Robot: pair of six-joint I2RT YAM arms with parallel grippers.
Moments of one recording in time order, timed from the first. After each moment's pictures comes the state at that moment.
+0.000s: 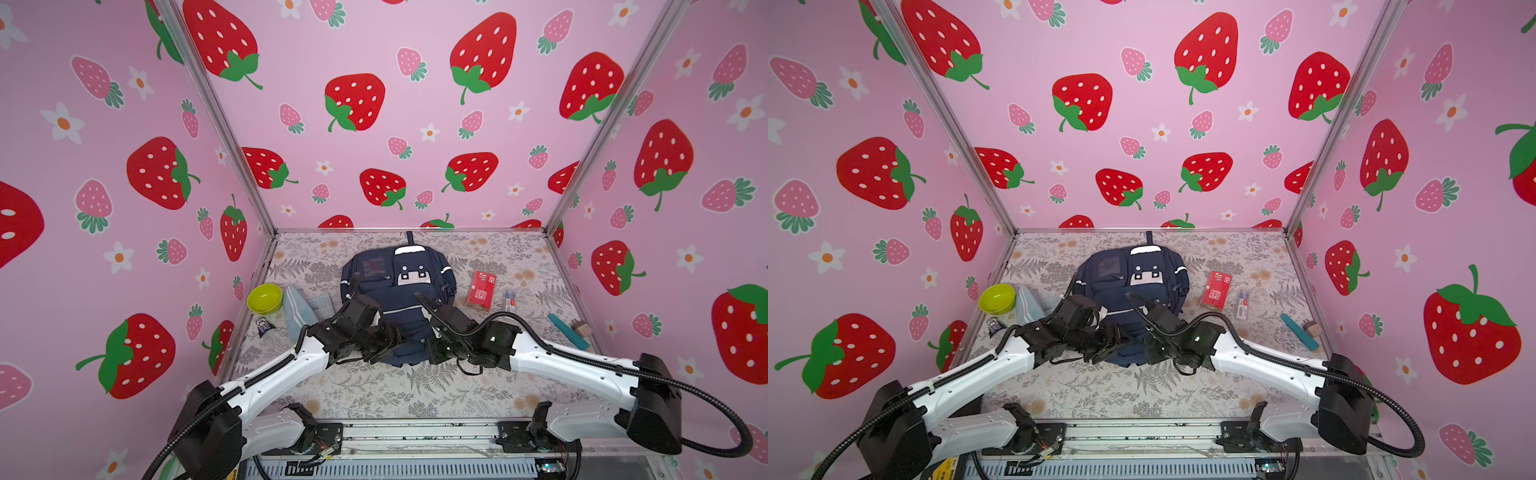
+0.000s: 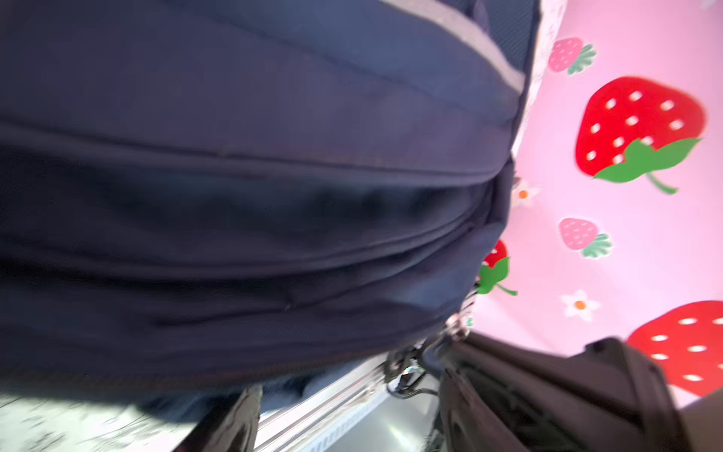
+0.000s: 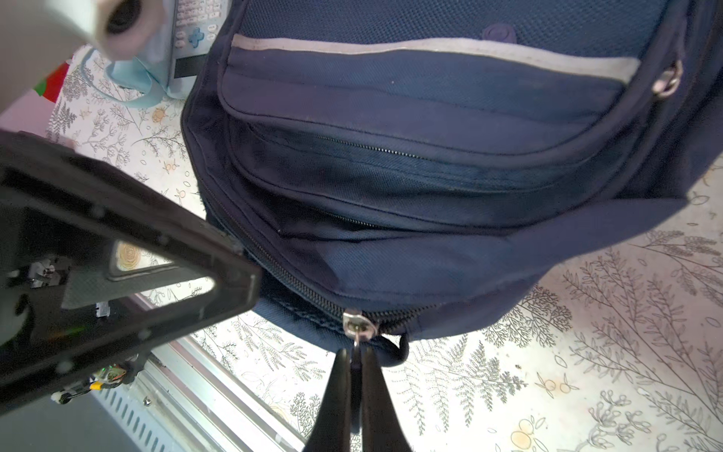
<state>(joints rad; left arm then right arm) -0.66 1.20 0.75 -0.41 0.44 -1.12 1.14 1.31 0.96 -0.57 0.06 0.59</state>
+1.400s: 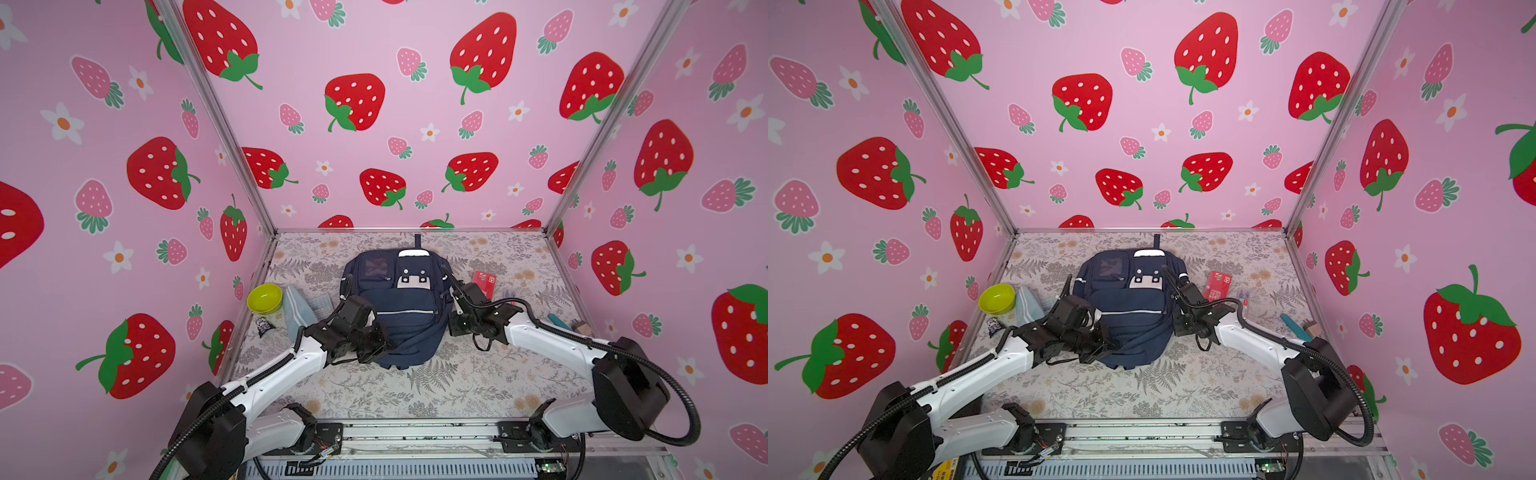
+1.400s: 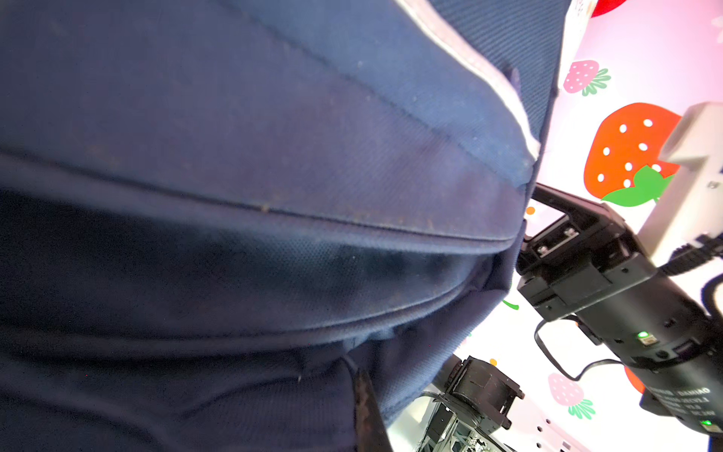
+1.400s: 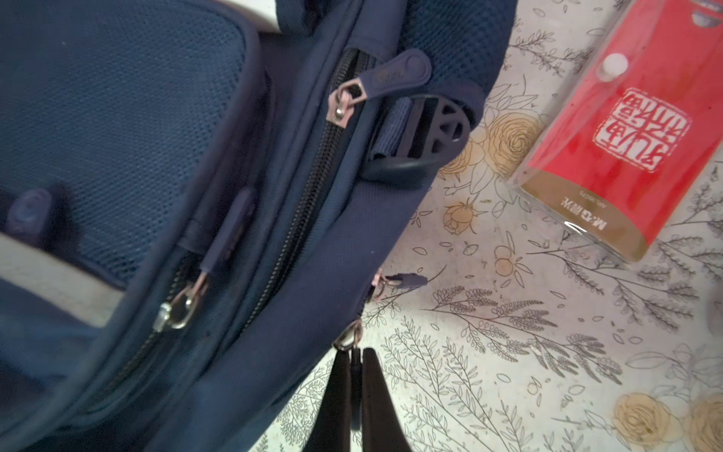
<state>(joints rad) -0.60 1.19 0.70 -0.44 0.47 -1.07 0.74 1.44 0.86 -0.42 0.11 0.39</state>
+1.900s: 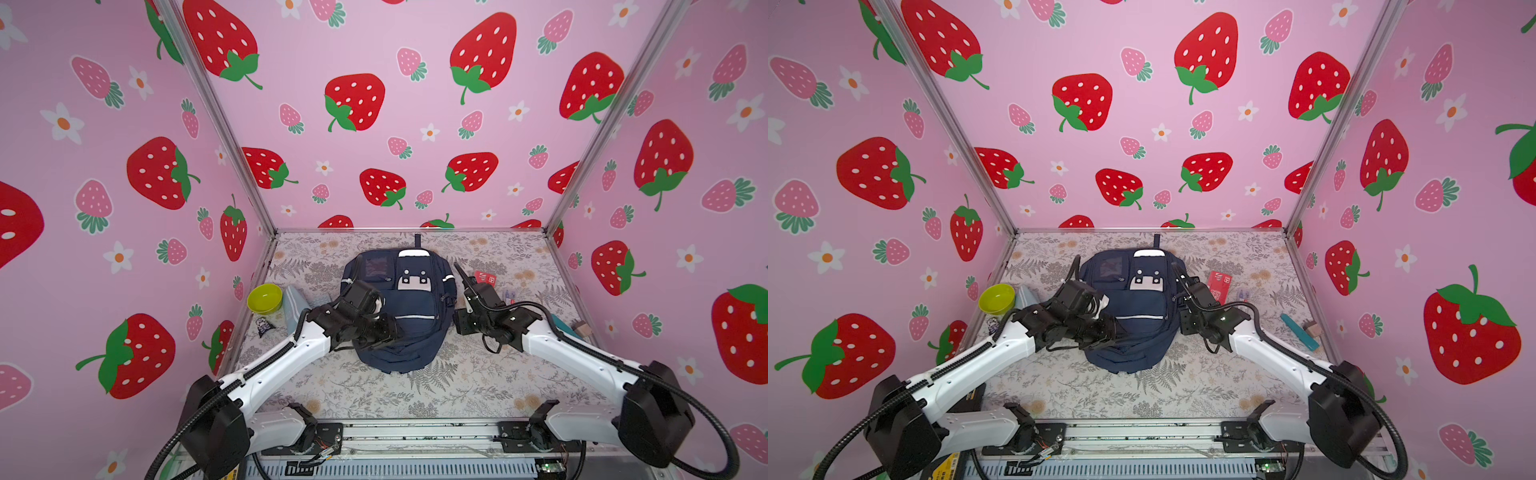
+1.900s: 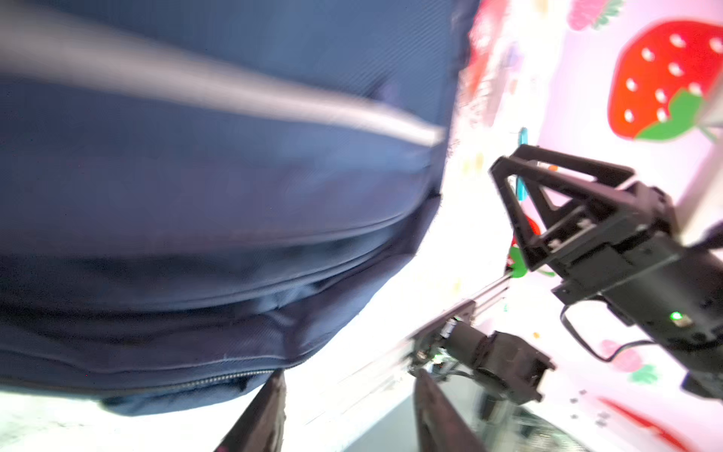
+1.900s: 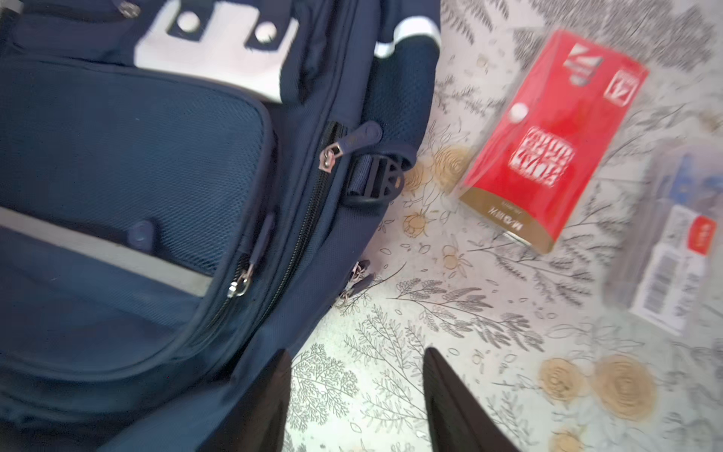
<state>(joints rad) -0.62 1.25 1.04 -0.72 0.38 -0.77 0.74 1.23 0.86 -0.50 0.18 0.37</state>
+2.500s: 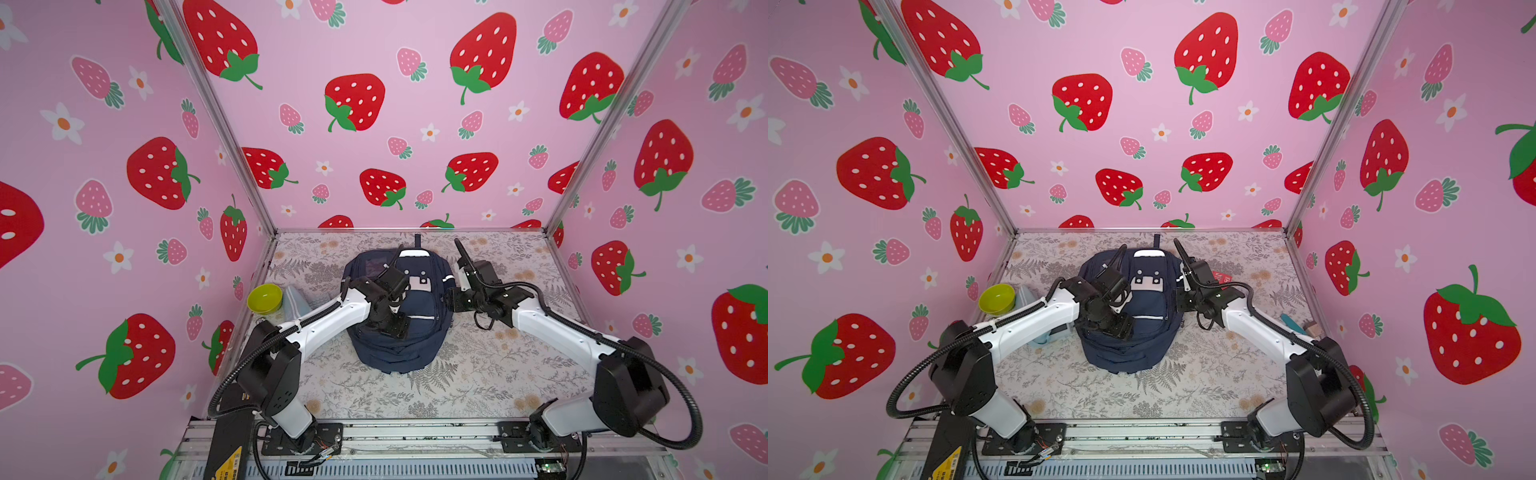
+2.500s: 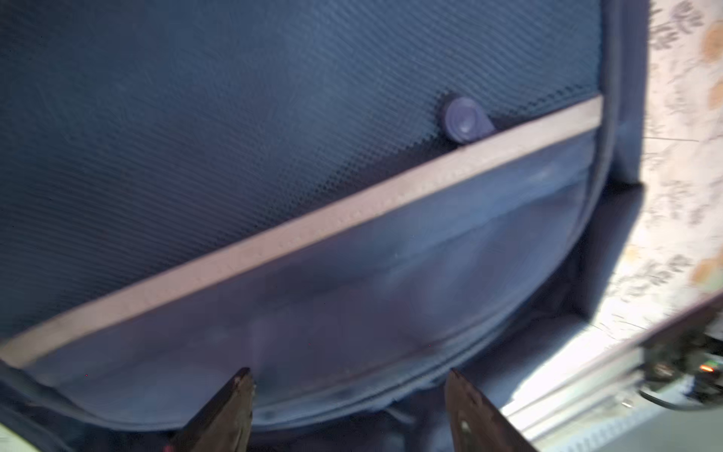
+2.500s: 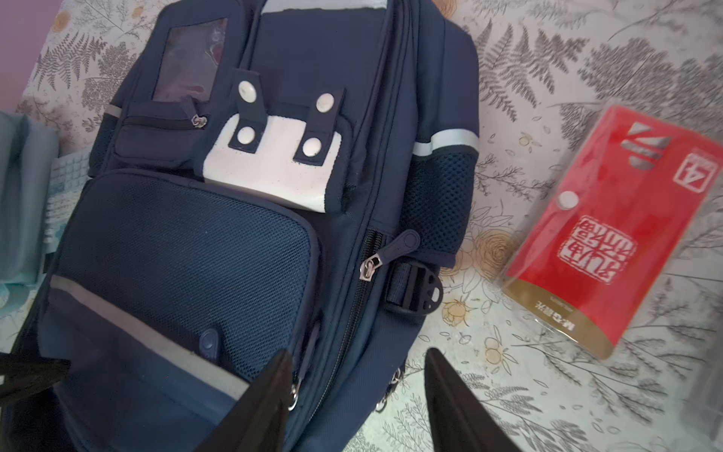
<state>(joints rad) -0.69 1.64 1.28 -0.95 0.09 -0.30 0.61 1.49 1.03 -0.39 -0.05 0.35</state>
